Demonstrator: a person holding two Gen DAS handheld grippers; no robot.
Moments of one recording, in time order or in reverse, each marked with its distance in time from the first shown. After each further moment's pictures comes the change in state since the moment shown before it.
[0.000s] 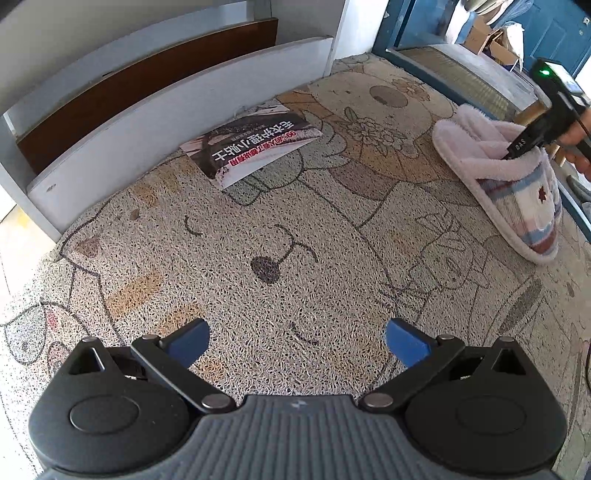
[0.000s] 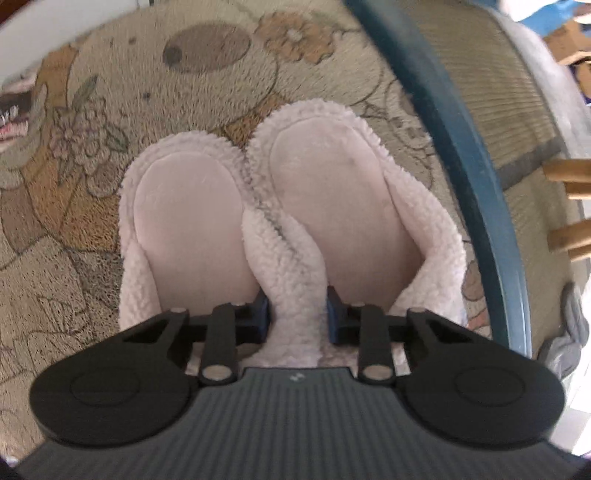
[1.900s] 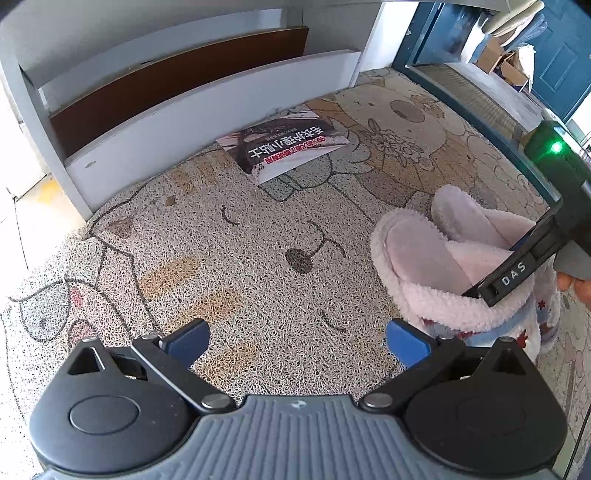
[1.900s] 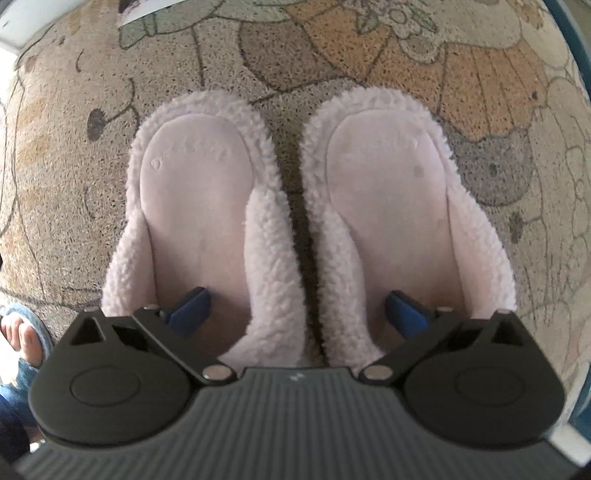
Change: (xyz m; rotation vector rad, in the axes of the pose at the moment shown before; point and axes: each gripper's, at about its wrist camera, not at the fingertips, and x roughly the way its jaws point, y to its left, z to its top) left arm -0.017 0.033 -0.013 -0.072 -0.018 -0.003; right arm -0.033 0.178 -0.071 -0.142 0.246 0.231
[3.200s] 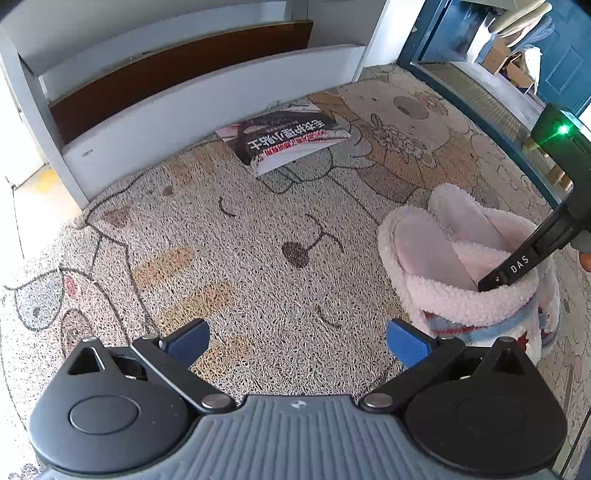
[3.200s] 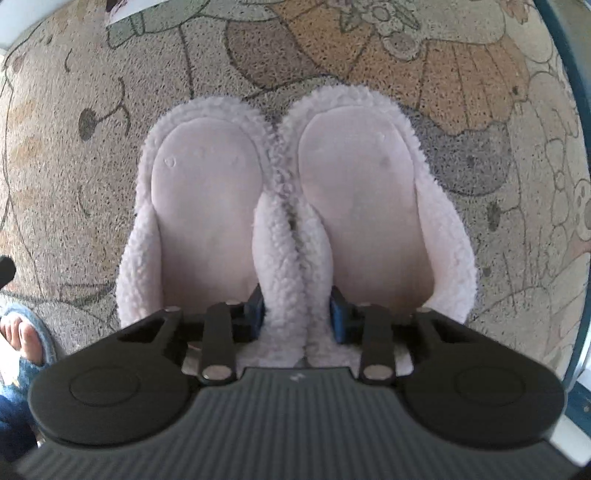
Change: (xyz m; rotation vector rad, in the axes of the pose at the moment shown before) left arm 0.006 -0.005 -0.003 -0.015 0.007 -0.003; right arm -0.047 0.007 -0.007 0.027 0.037 -0.068
